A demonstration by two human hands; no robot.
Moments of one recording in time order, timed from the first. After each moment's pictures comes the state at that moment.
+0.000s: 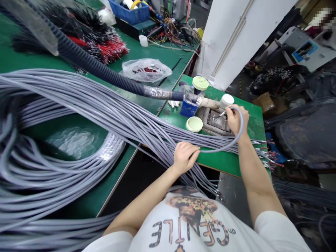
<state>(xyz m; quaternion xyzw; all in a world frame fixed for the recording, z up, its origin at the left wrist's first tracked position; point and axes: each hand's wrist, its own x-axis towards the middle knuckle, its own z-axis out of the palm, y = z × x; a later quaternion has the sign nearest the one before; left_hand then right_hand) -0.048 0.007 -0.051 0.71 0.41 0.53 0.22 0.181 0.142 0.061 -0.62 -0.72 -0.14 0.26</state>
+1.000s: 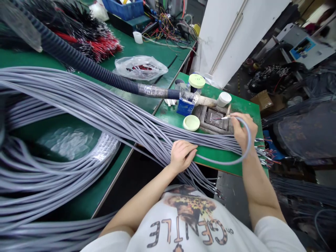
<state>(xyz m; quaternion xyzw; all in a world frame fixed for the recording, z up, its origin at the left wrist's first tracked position) -0.046 0.006 -0.044 0.69 0.39 0.56 0.25 0.189 0.079 0.076 -0.57 -0.74 -0.07 0.35</state>
